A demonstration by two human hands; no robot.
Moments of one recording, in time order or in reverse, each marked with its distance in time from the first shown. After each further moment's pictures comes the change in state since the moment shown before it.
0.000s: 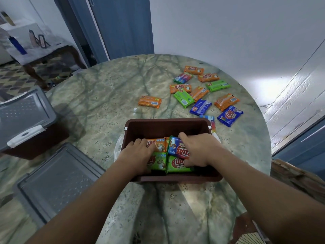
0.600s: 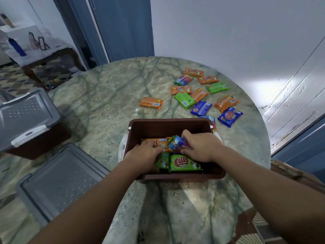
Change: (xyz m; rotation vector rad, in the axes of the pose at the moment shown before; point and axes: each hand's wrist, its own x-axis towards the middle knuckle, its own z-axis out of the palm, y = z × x) left_hand 0.004 0.002 0.004 -0.181 -0.061 0.041; right_hand -0.003 -0.001 -0.003 0.142 0.060 0.011
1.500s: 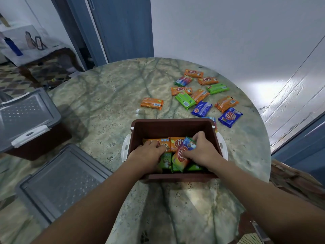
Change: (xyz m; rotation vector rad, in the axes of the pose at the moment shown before) left_hand 0.001 -0.001 0.001 -0.028 0.009 0.029; right_hand -0.009 -0.030 0.021 0.874 0.105 0.540
